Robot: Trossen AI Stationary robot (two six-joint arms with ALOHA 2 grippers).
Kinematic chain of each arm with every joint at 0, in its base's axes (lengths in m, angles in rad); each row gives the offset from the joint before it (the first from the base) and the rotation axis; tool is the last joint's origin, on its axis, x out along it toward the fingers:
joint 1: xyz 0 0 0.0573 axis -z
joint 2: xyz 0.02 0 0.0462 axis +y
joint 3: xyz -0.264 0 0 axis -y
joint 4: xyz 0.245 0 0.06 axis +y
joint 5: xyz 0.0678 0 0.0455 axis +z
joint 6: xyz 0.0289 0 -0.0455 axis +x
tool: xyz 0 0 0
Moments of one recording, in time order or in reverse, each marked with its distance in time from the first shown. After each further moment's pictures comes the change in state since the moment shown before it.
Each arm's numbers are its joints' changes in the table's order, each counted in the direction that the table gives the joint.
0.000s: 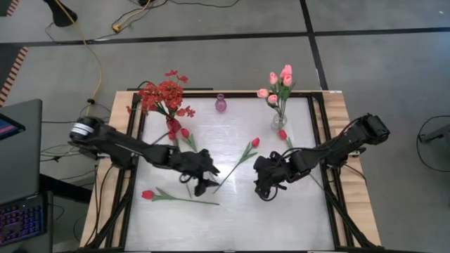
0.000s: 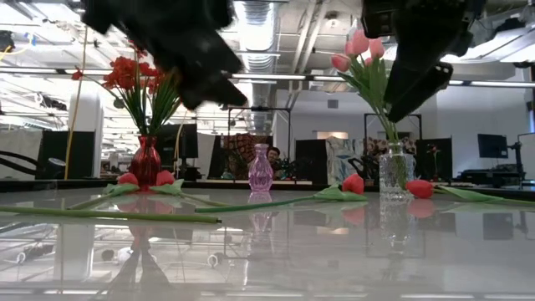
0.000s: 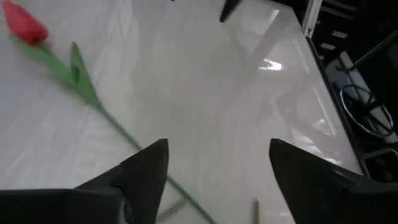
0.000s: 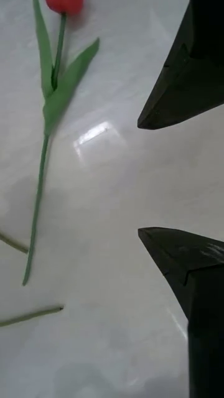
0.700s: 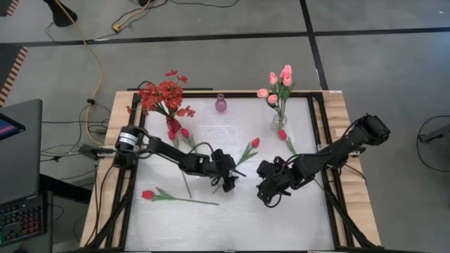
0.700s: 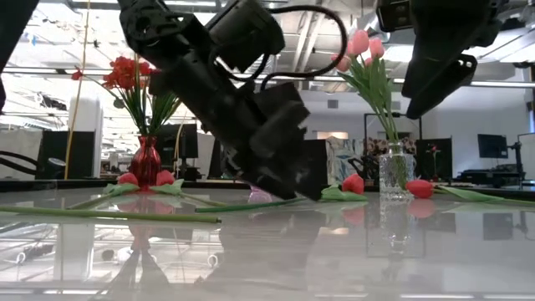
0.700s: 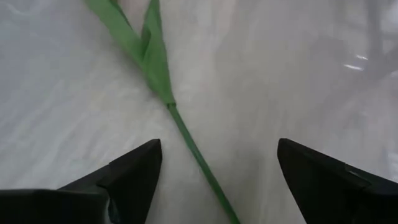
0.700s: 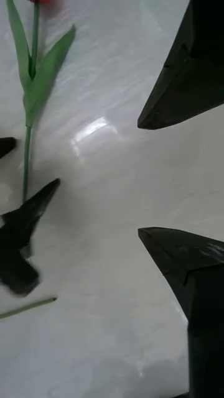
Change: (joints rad) left arm -0.050 0.517 0.265 -0.045 0.295 -0.075; right arm -0.071 0.000 0.000 0.018 -0.036 0.123
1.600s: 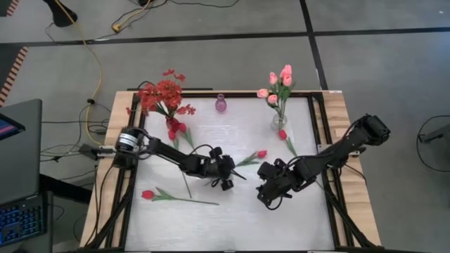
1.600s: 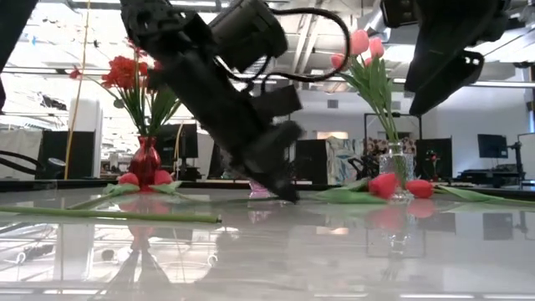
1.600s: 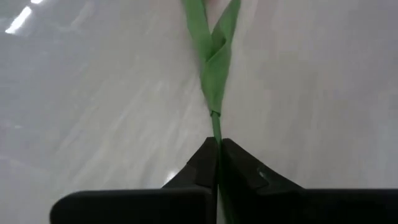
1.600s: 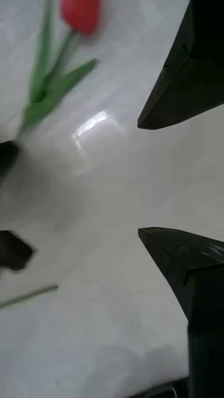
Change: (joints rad) left arm 0.018 -0.028 0.018 0.127 0.109 0.100; right arm -0.034 0.000 -0.001 -0.018 -0.013 0.047
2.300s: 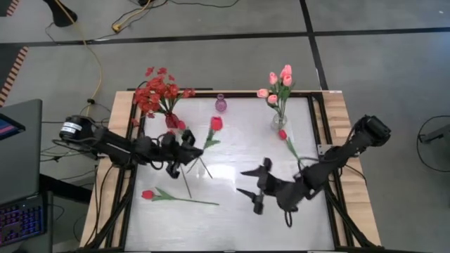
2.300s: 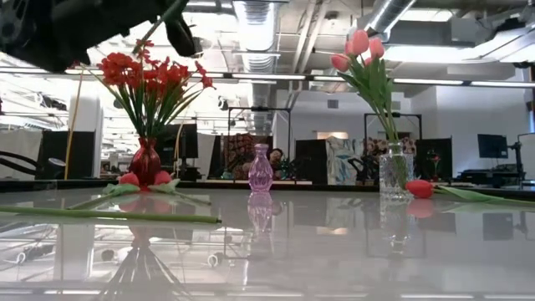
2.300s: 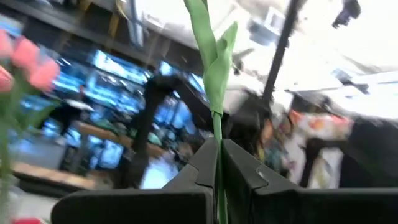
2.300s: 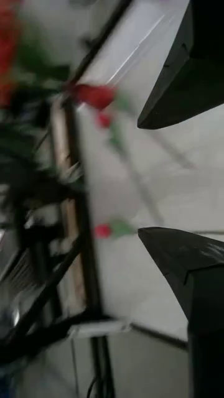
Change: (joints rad) left arm -0.042 -0.634 -0.750 -1.427 -0.387 -0.017; right arm -0.094 0.000 0.000 -0.703 -0.476 -0.668
